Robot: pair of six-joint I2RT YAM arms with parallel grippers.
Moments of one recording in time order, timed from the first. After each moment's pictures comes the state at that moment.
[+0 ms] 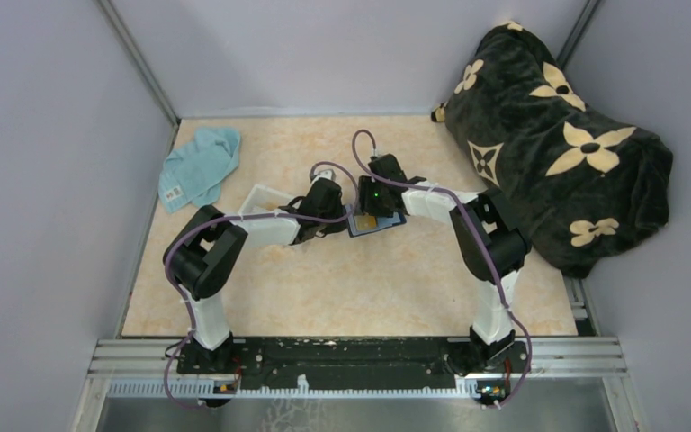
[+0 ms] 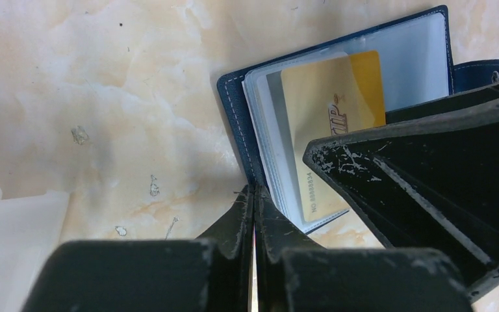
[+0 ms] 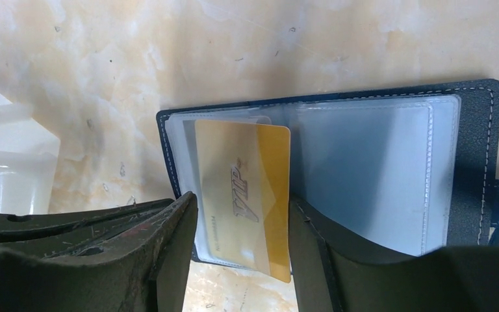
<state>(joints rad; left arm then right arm) -0.70 1.87 1.01 0.08 -0.12 -0.70 0.55 1.93 1.22 -0.20 -0.07 0.55</state>
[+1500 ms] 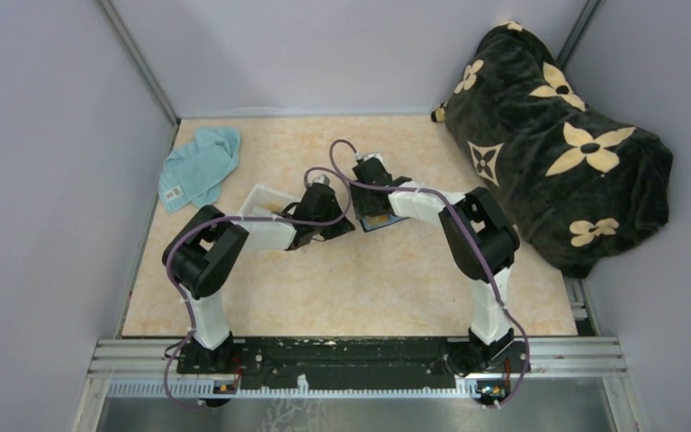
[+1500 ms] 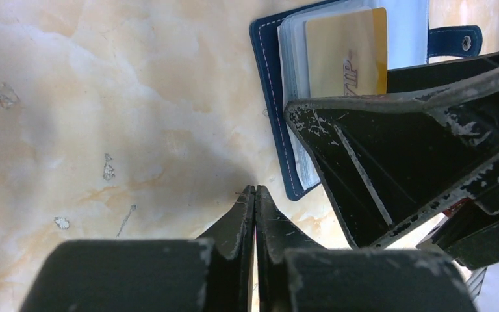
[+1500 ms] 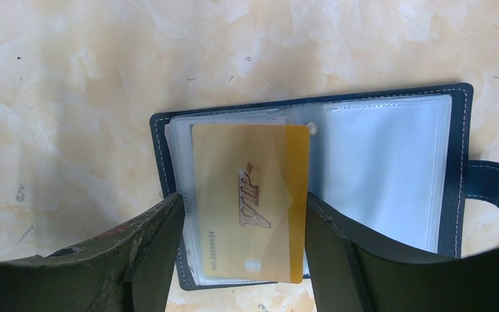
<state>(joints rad) -0.68 1.87 0.93 0.21 0.00 -0.89 0.62 1.98 1.30 -0.28 0.23 0.30</state>
